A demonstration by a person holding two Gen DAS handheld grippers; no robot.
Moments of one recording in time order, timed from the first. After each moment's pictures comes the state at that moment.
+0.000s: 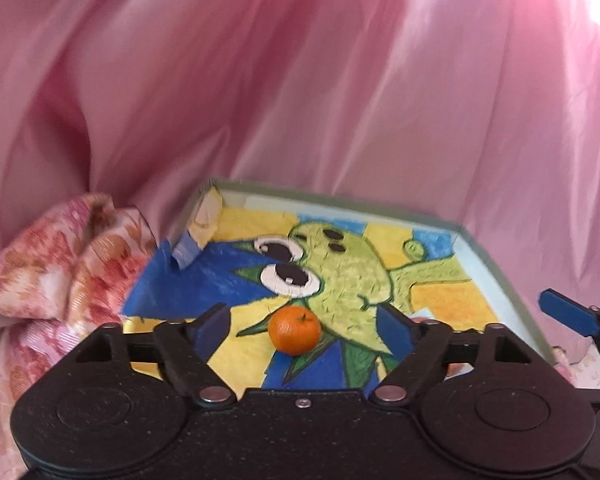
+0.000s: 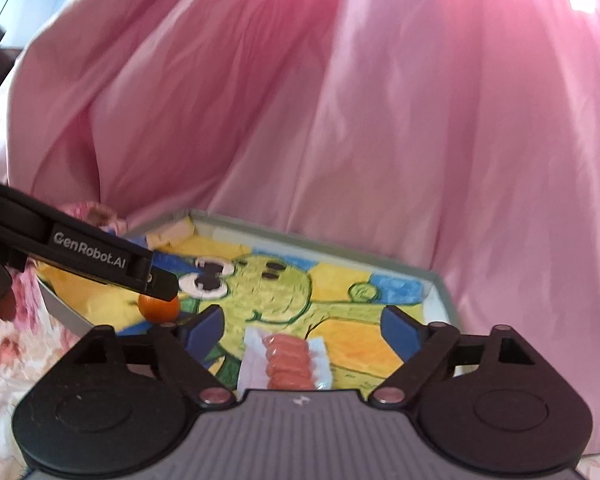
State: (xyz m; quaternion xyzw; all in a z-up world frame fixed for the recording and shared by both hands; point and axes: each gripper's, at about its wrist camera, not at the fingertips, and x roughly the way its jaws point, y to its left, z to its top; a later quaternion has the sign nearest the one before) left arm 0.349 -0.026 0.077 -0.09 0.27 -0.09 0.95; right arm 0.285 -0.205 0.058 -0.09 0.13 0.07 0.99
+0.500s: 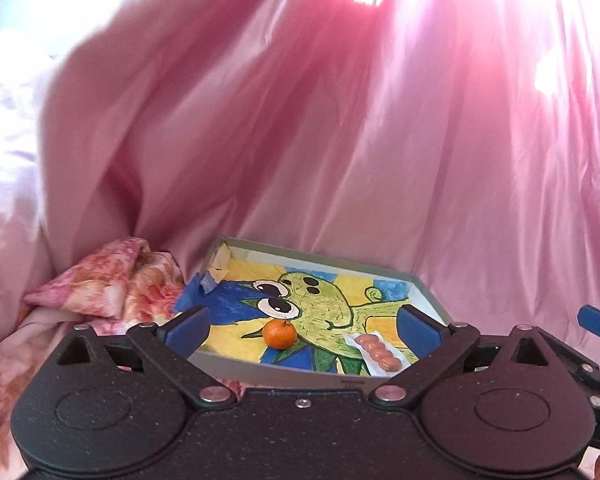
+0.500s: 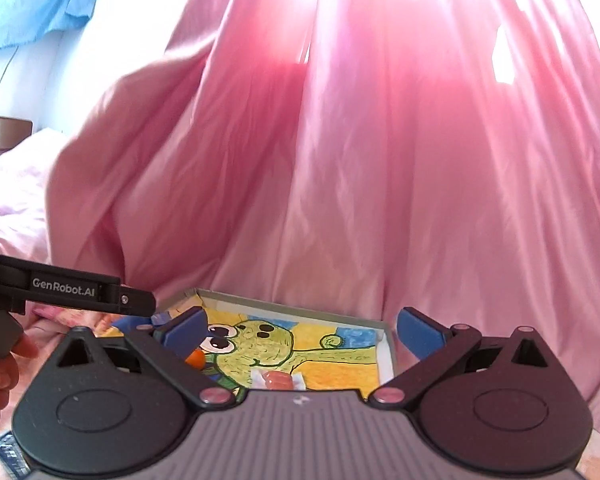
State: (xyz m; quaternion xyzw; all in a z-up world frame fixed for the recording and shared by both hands) left arm 0.223 -0.013 0.117 -0.11 0.17 -0.08 0.98; right arm 0.161 -0.235 0.114 -0.05 0.04 0.05 1.00
